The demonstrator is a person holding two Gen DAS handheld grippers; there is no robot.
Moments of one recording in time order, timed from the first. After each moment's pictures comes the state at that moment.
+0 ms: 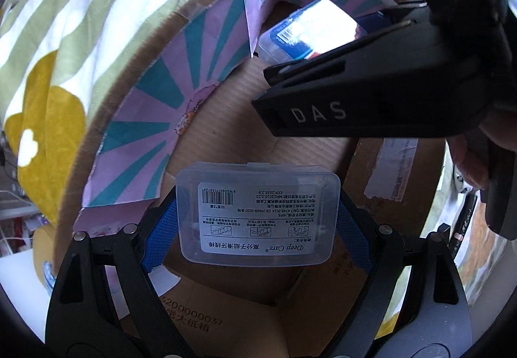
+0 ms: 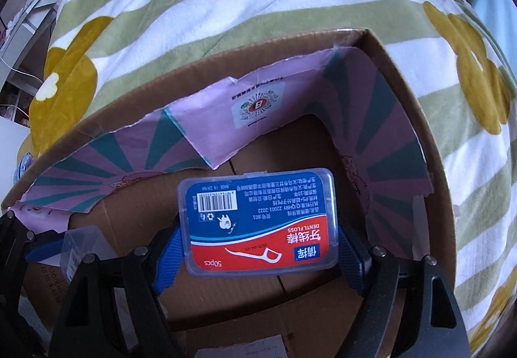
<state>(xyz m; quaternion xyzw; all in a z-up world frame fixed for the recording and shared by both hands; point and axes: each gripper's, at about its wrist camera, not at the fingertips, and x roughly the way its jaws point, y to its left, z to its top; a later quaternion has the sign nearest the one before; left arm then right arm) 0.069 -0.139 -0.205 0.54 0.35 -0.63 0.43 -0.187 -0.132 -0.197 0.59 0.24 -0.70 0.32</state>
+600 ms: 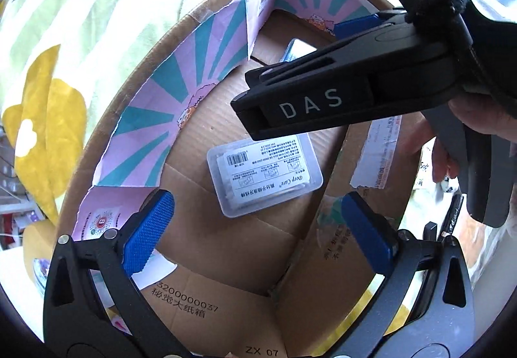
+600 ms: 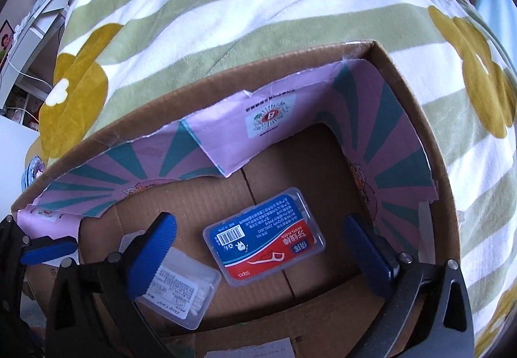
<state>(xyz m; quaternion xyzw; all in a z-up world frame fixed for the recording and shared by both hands) 0.066 -0.120 -0.184 0.52 0.36 -0.66 0.41 -0.182 -0.138 -0.190 0.59 0.23 -0.70 0.34</state>
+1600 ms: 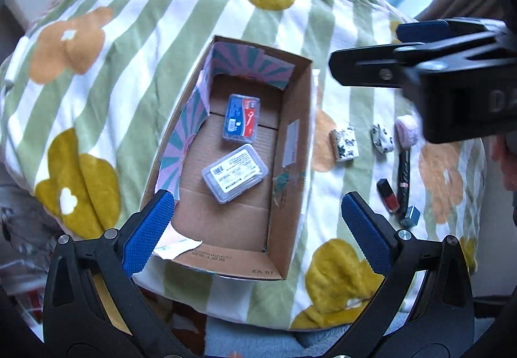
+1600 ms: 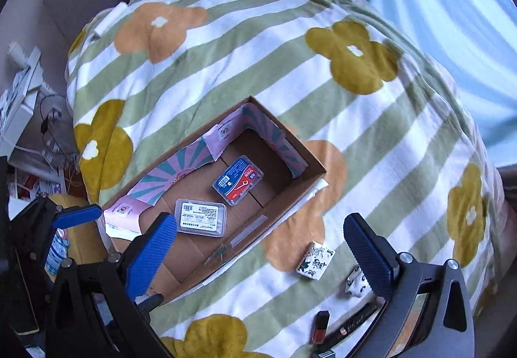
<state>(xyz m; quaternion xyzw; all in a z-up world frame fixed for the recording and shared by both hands) 0.077 -0.082 -0.031 0.52 0.22 -0.77 0.29 -0.100 -0.040 0.012 0.56 0.13 -0.80 0.19</state>
